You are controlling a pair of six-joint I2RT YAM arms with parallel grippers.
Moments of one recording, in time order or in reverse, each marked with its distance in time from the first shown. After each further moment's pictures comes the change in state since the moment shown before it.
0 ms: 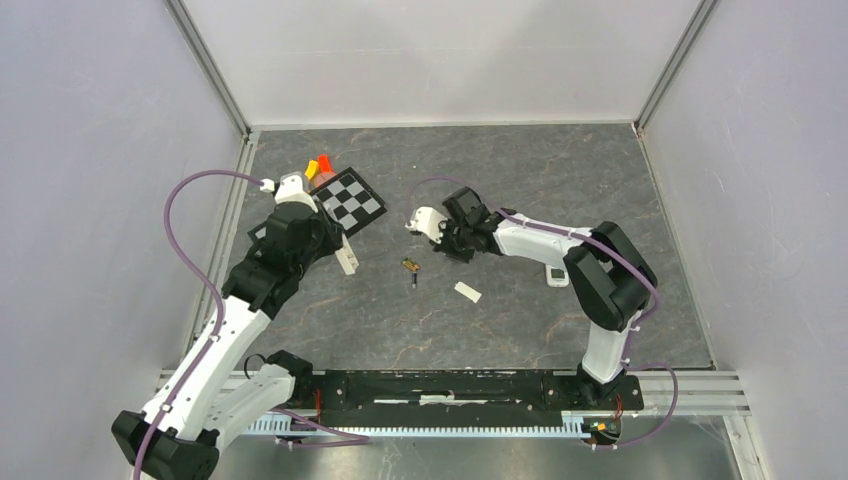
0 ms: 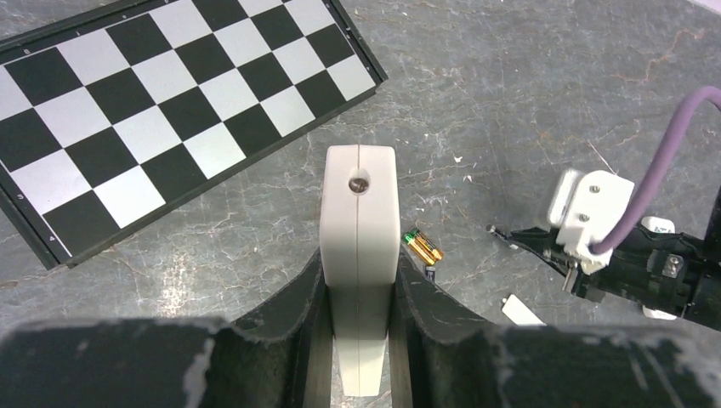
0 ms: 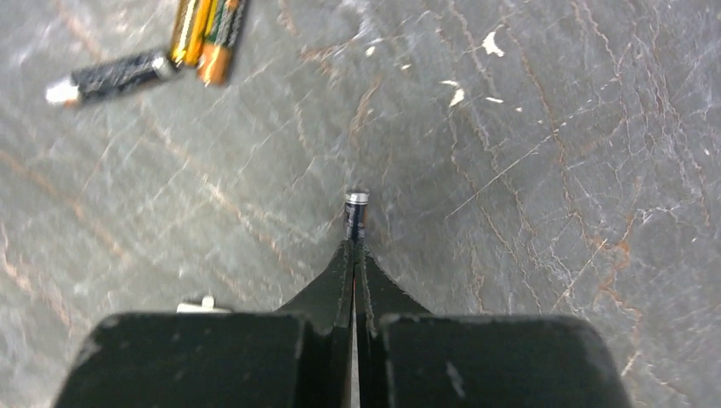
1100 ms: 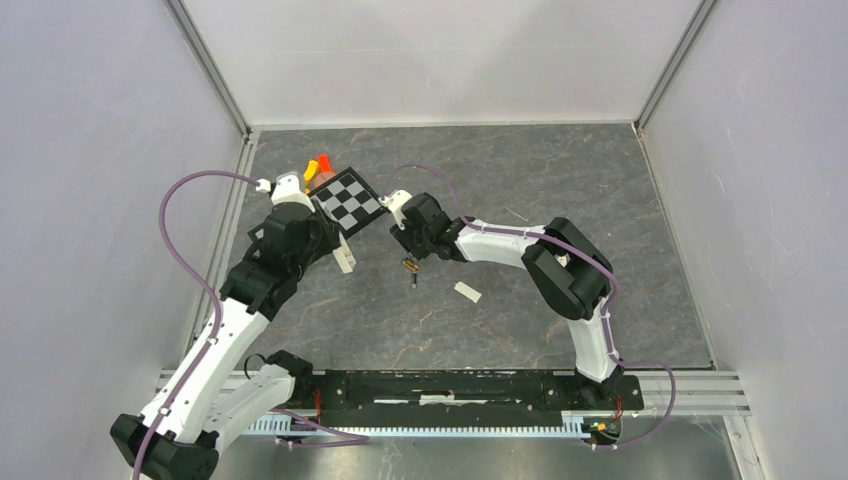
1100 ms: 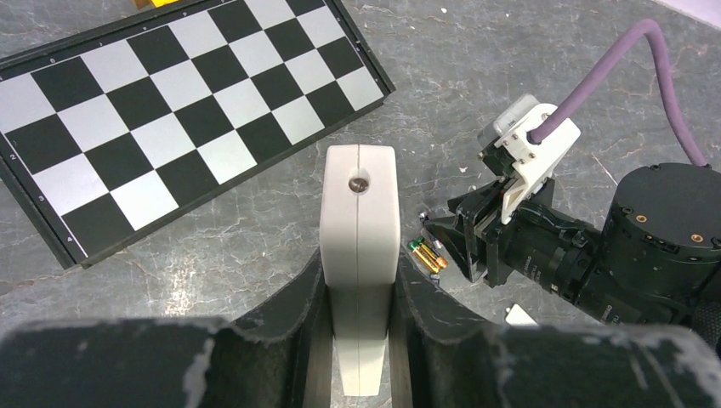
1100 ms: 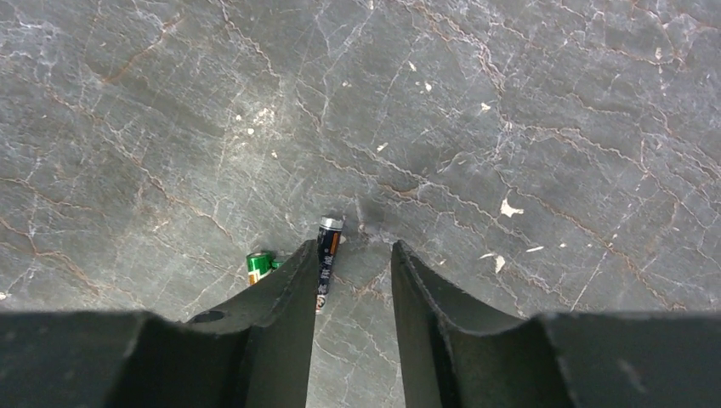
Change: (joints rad) left arm 0.000 -0.008 0.008 -0.003 -0.028 0.000; right arm 0.137 0.193 0.180 0.190 0.211 0.507
